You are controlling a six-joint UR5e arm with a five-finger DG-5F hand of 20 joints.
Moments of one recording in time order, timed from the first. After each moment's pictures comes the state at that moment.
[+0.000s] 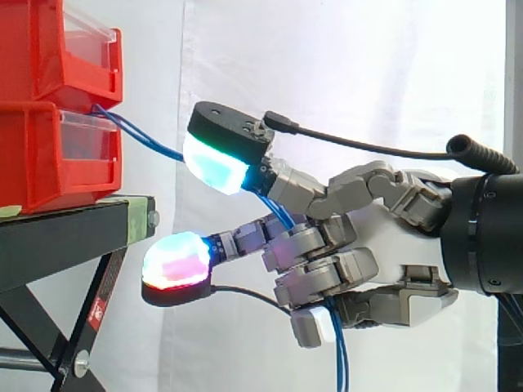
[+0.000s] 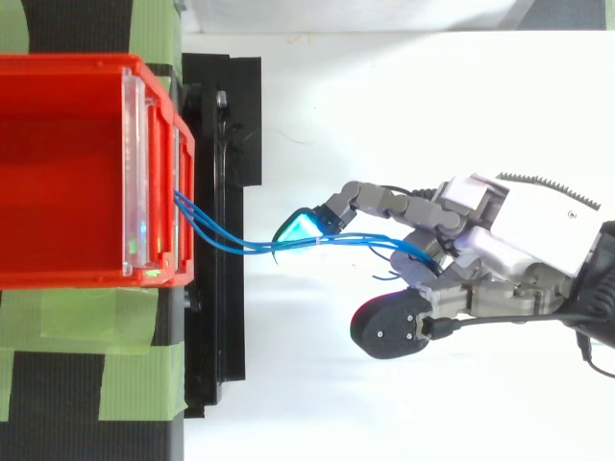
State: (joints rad) arm 0.42 -2.03 -1.78 -2.55 -0.69 0.05
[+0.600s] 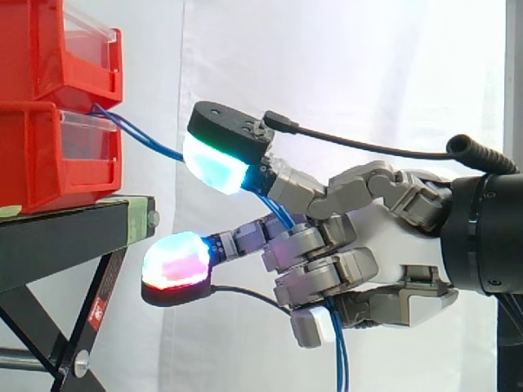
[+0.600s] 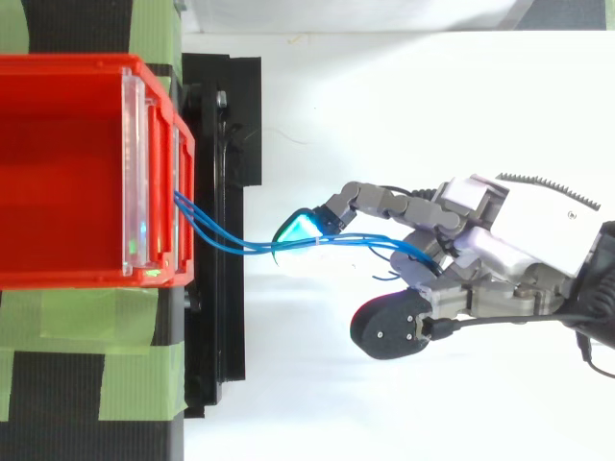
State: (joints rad) arm 0.42 -2.03 -1.78 -2.55 -0.69 0.05
